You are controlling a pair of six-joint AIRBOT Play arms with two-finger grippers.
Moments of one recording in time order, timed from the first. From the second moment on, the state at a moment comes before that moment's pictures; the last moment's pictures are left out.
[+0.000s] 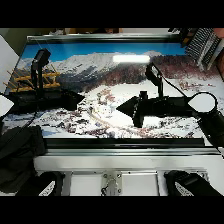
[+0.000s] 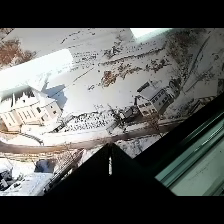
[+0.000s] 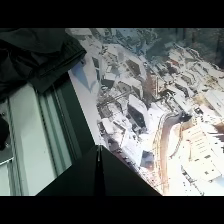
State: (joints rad) left arm -0.22 -0.87 1.12 0.94 -1.12 -1.30; right arm 0.33 -0.96 1.01 -0.47 1.07 0.58
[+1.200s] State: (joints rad) left arm 0.30 -0.92 1.04 1.56 -1.20 -1.47; right arm 0.33 -0.96 1.01 -0.47 1.07 0.58
